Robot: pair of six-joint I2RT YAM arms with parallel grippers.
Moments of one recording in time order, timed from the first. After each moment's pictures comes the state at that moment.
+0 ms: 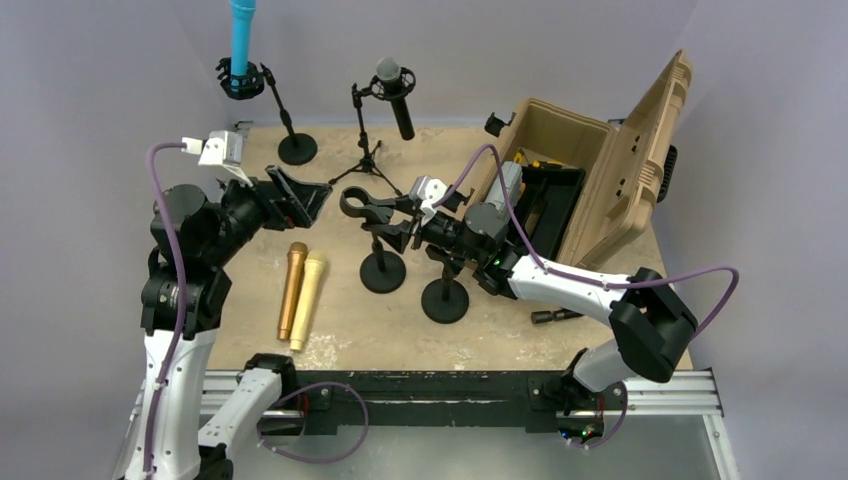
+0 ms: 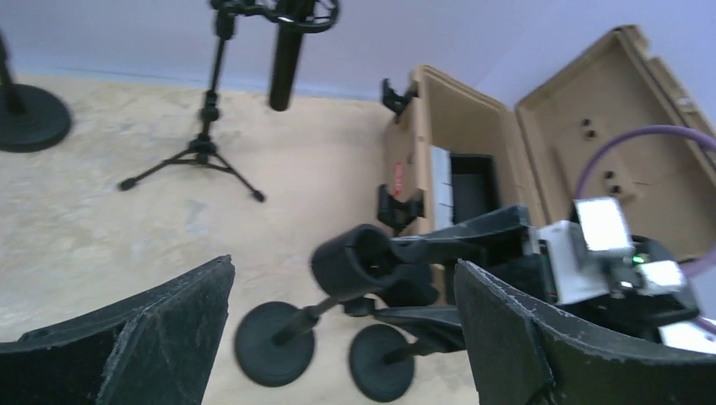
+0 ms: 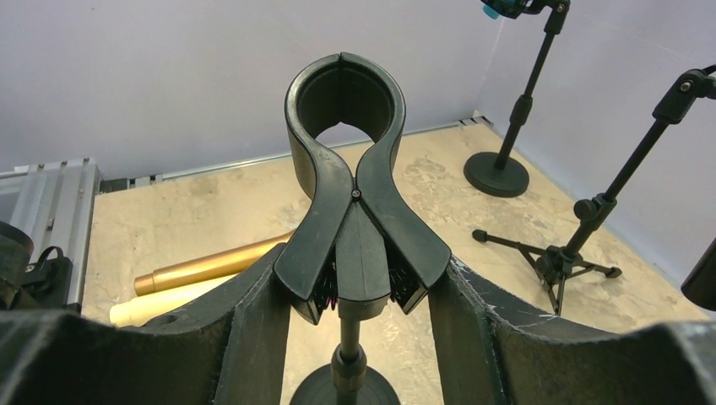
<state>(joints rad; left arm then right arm) -0.09 0.80 1.24 -0.58 0.32 -0.41 0.87 1.48 0.90 0.74 -0.29 -0.04</state>
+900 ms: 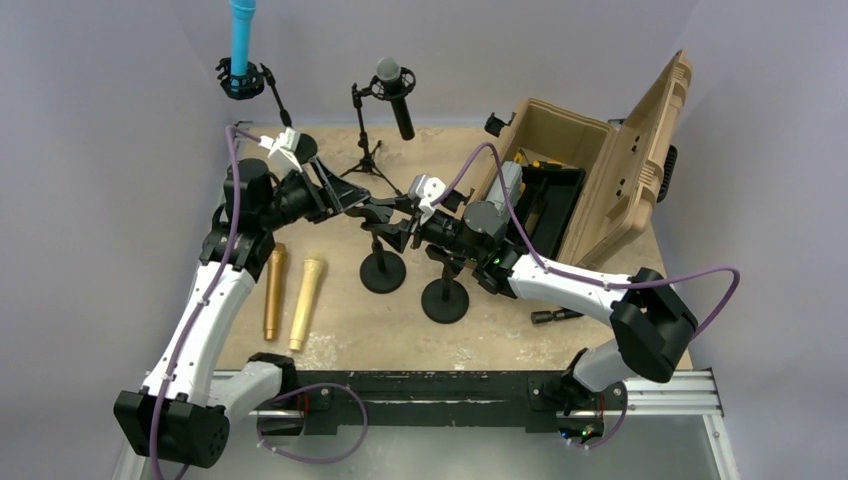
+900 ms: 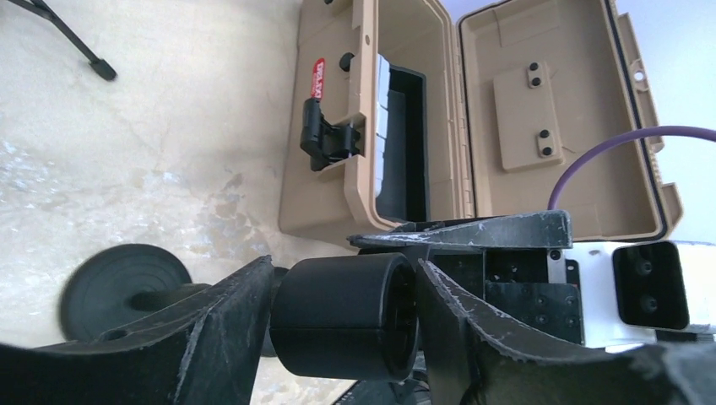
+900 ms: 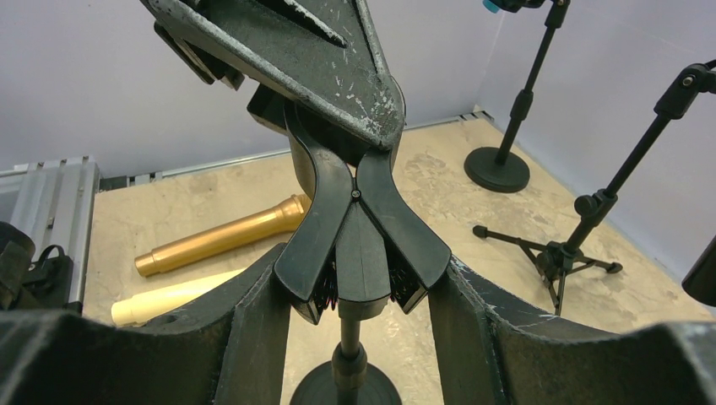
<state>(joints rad) -0.16 1.02 1.03 -0.30 0.57 -0.73 0.87 1.48 0.91 0.70 -0.28 -0.04</state>
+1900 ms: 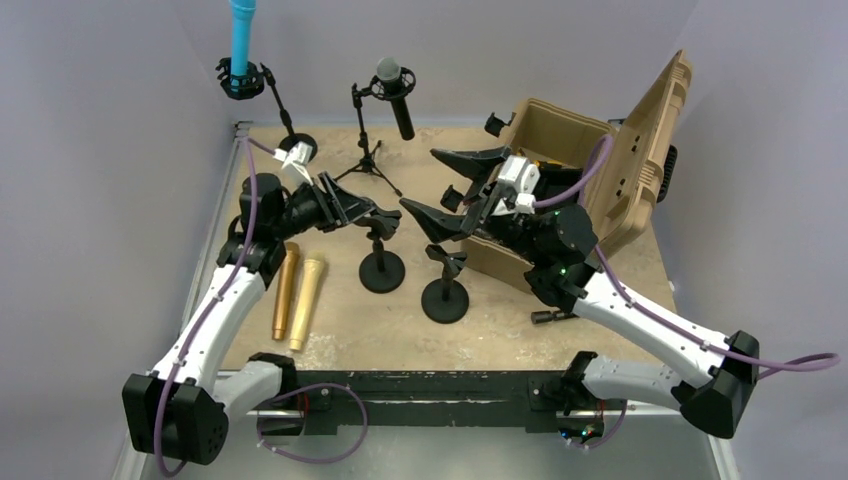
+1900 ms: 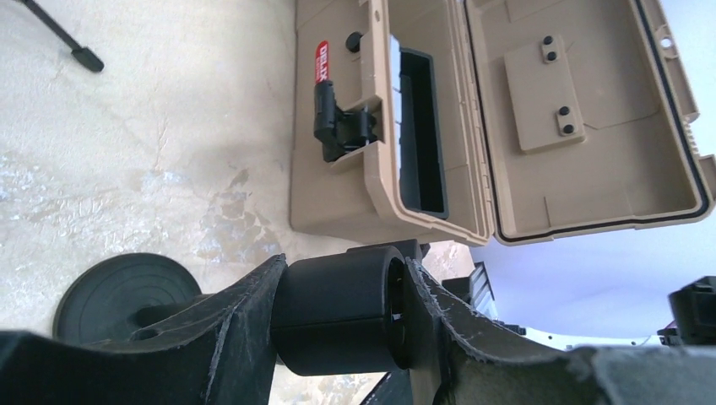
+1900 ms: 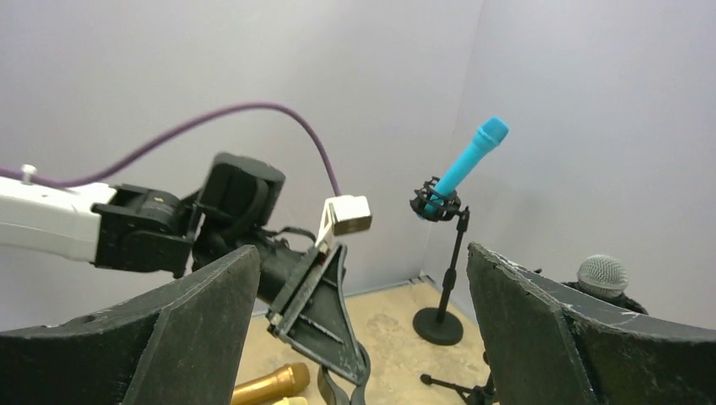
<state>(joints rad) -0.17 1.05 0.85 -0.11 0.61 -0.70 0.87 1.10 0.98 0.64 -0.23 -0.02</state>
